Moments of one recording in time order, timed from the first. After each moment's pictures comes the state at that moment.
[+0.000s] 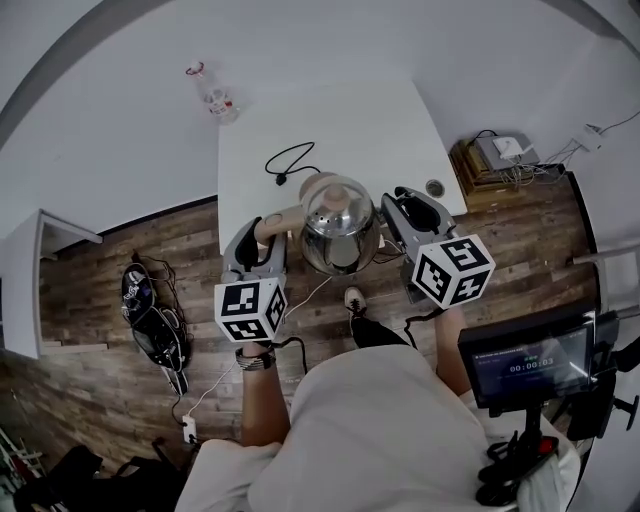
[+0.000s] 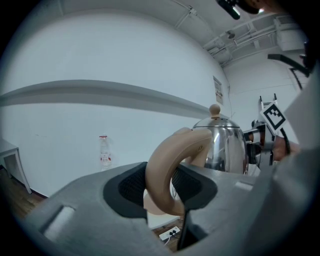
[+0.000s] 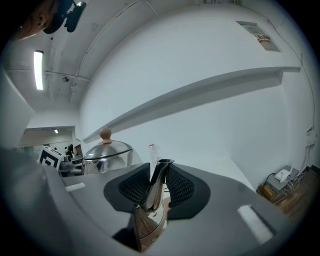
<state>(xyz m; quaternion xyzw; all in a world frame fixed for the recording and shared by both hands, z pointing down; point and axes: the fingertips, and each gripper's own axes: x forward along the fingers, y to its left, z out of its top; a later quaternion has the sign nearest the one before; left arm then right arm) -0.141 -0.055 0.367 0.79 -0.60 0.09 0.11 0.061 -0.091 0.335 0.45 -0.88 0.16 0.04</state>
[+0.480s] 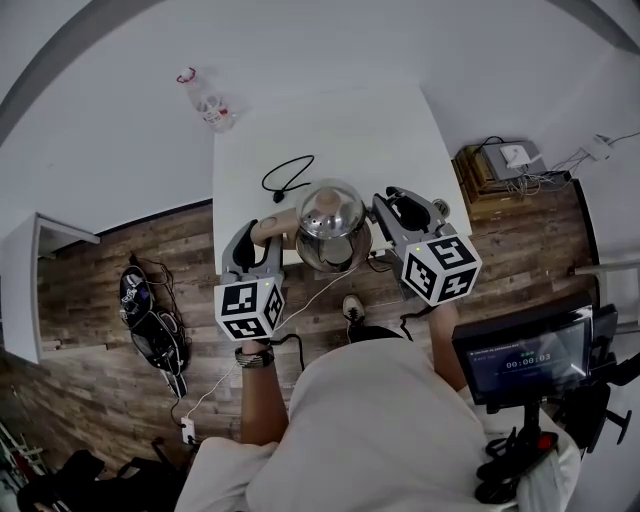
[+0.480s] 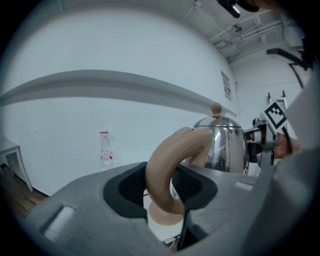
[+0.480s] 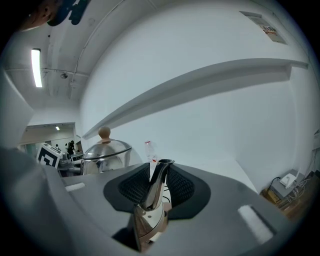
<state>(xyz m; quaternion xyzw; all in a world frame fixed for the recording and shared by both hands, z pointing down) -0.152 -0.132 0.399 0.77 -0.62 0.10 0.12 0.048 -0.177 0.366 0.43 -0.88 0.16 0.06</state>
